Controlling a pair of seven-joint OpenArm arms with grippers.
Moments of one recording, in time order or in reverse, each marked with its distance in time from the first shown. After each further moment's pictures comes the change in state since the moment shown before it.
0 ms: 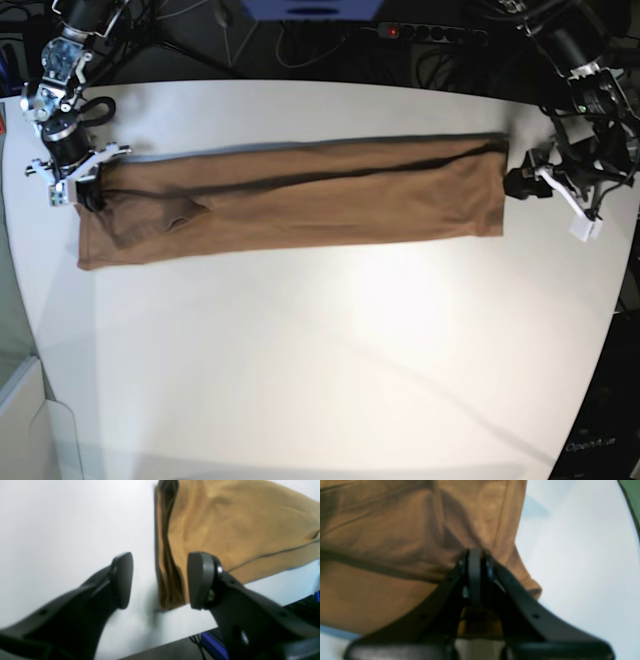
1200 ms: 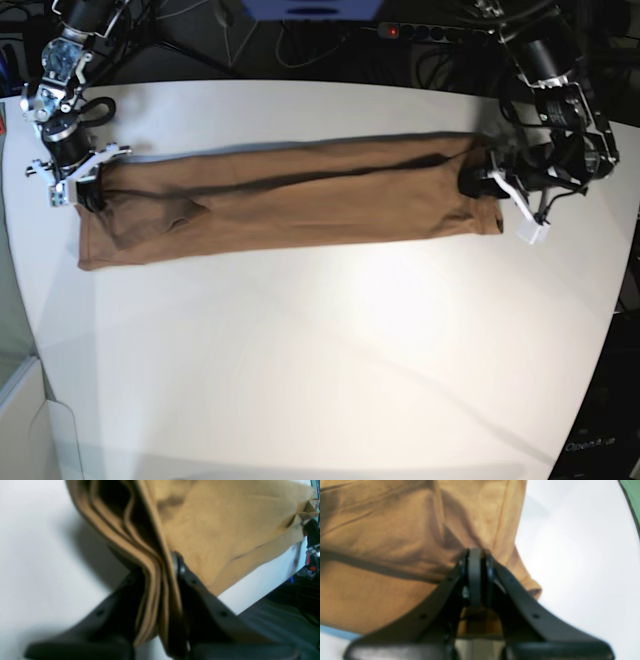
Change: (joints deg) left arm -2.6 4.6 6.9 -8.6 0.5 -0.4 -2.2; right arm 0.1 0.0 0.0 0.0 0.0 0.0 -0.1
